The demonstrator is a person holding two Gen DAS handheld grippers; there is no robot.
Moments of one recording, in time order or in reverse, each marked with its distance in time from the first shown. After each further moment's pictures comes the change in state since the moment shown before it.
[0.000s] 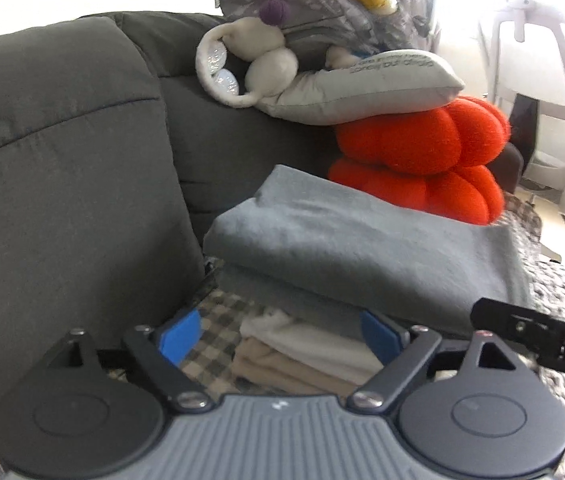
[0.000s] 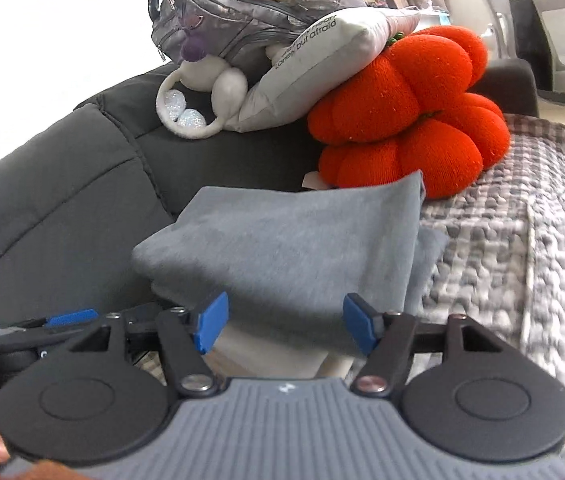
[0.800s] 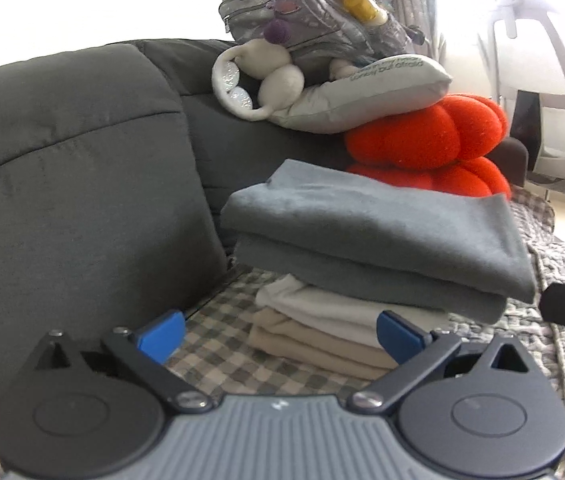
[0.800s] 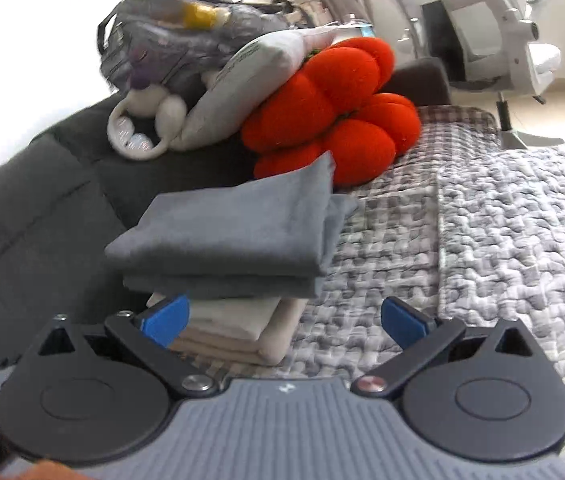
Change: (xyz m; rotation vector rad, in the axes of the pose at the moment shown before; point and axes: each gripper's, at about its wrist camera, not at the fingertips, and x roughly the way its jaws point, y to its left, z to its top) left arm -0.022 -0.016 -0.048 0.041 -0.094 0.113; right arm -0.051 0.005 -0.039 0.096 -0.078 -0.168
